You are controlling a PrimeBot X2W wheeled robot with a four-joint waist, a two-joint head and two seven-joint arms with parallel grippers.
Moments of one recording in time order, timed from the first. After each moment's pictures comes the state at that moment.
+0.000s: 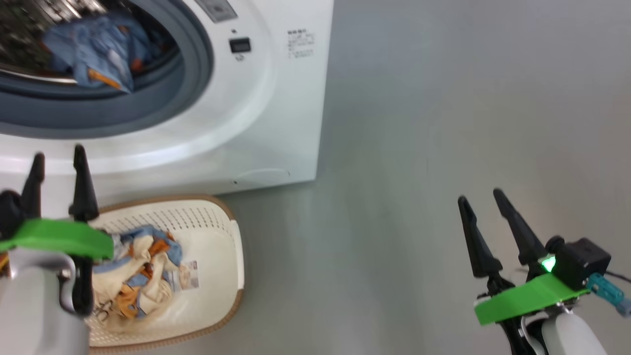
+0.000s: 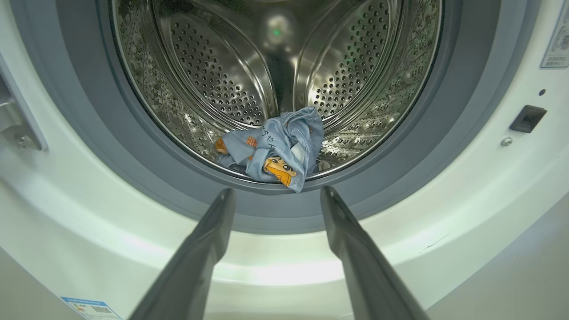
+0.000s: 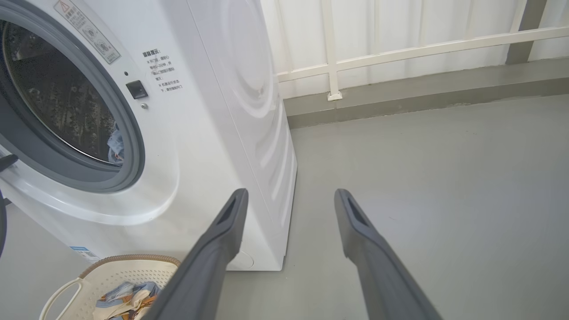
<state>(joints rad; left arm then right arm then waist) -0.55 0.19 0.04 0.60 -0.33 -0.13 -0.26 -0.16 -0.13 0.08 0.12 0.35 0.13 -0.26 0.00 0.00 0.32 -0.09</state>
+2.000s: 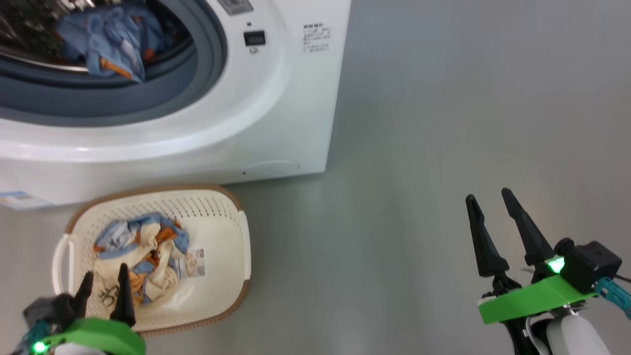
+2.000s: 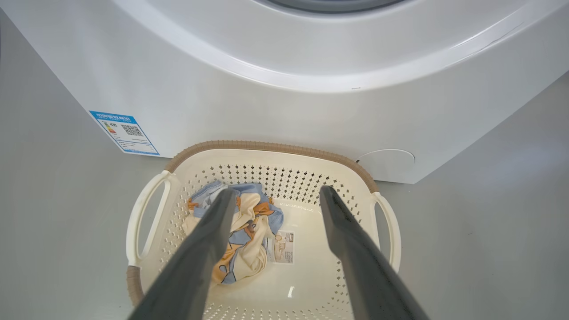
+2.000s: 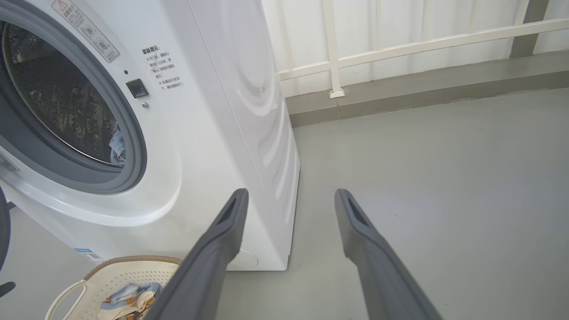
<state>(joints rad) -0.24 0.14 0.03 0.63 -0.33 -0.13 -0.26 -0.13 -0.12 0.06 0.08 0.36 0.13 -0.26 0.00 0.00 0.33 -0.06</state>
